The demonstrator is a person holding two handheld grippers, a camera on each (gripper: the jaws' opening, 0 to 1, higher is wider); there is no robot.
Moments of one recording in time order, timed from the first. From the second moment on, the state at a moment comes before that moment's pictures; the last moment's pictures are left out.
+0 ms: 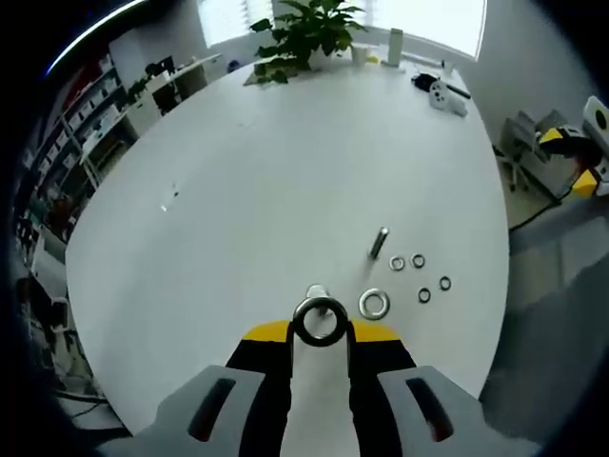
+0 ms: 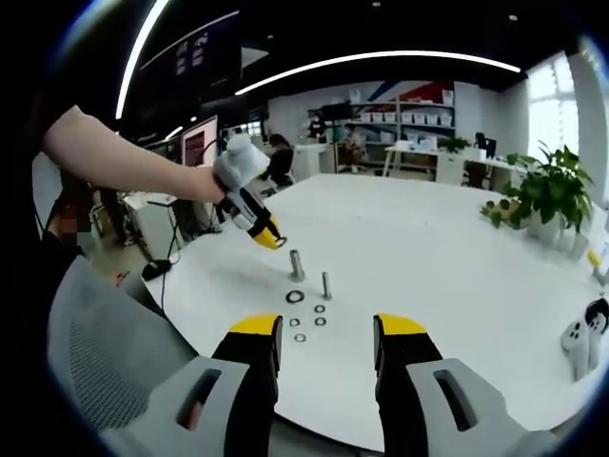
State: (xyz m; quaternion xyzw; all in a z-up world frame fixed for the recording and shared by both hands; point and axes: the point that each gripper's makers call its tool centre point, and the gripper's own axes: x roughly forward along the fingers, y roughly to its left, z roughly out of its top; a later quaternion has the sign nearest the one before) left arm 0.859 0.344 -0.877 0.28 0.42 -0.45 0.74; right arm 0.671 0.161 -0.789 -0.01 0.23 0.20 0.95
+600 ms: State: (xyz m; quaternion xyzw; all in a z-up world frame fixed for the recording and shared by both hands) left arm 0.867 0.324 -0.900 0.31 0.44 -0.46 0.71; right arm 0.674 0.155 -0.781 0.00 0.21 0.19 0.96
